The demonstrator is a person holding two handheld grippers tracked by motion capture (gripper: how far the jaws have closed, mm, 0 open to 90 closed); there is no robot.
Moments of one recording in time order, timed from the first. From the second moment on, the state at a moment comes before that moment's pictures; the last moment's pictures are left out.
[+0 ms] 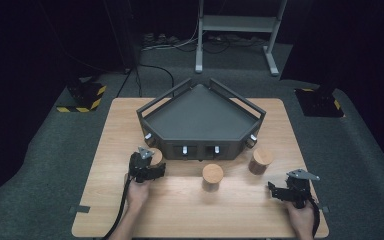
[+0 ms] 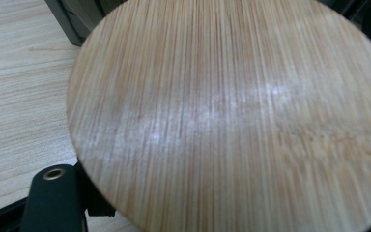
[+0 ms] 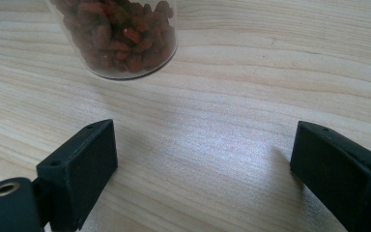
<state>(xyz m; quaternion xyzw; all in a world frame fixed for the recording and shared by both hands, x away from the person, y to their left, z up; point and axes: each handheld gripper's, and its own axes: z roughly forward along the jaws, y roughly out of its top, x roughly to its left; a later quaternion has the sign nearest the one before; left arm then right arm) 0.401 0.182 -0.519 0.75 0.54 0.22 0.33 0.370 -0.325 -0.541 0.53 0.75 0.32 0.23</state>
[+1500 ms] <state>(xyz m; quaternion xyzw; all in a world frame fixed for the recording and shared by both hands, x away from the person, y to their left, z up) 0.379 0.194 -0.469 0.77 0.50 0.19 0.36 0.370 -0.325 -0.541 0.53 0.75 0.32 0.23</state>
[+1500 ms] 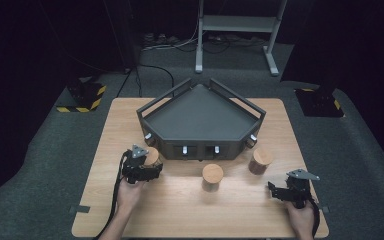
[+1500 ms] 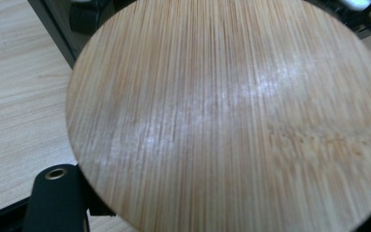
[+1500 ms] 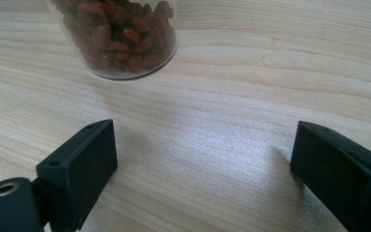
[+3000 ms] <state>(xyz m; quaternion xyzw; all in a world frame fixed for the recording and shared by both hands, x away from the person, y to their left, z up) 0.408 0.162 -0.365 0.79 0.44 0.17 0.39 0.370 -0.325 -0.541 0.53 0.75 0.32 0.23</state>
